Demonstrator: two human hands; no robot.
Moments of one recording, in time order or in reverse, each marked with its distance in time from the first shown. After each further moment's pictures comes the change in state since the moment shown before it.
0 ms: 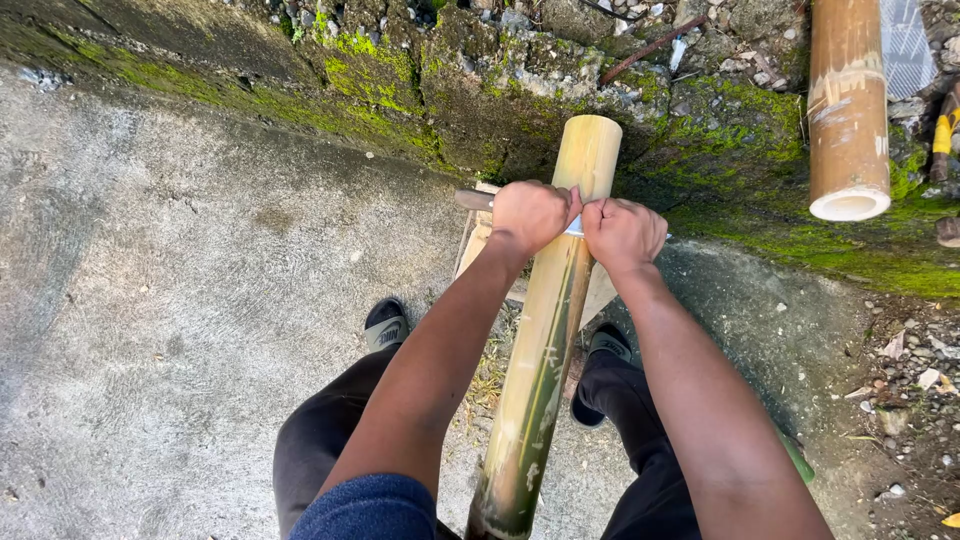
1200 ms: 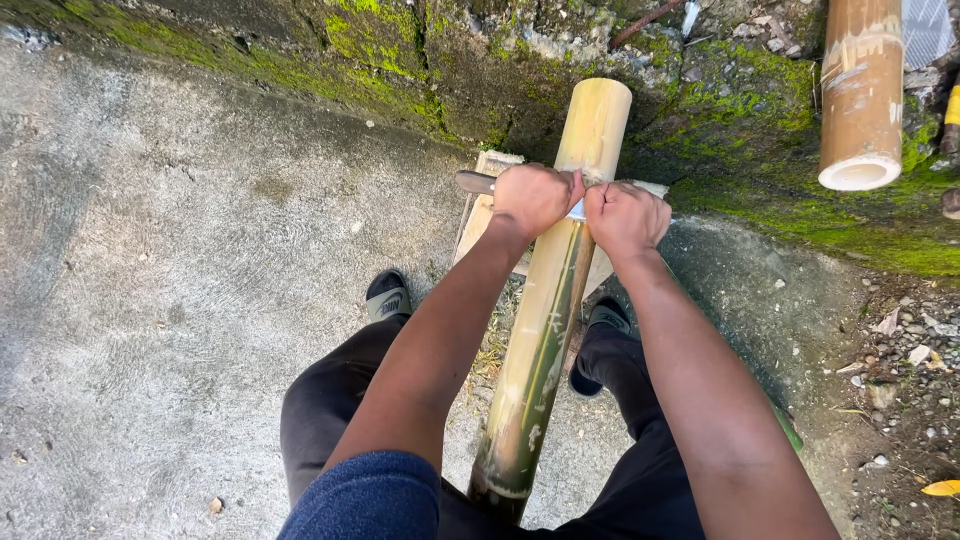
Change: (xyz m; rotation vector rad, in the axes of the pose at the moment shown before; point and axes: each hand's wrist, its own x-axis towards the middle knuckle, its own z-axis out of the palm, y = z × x) left_hand -0.022 0.008 -0.011 -0.017 -0.034 -0.031; right_hand -0.019 -0.015 -0.015 -0.006 -0.017 0.014
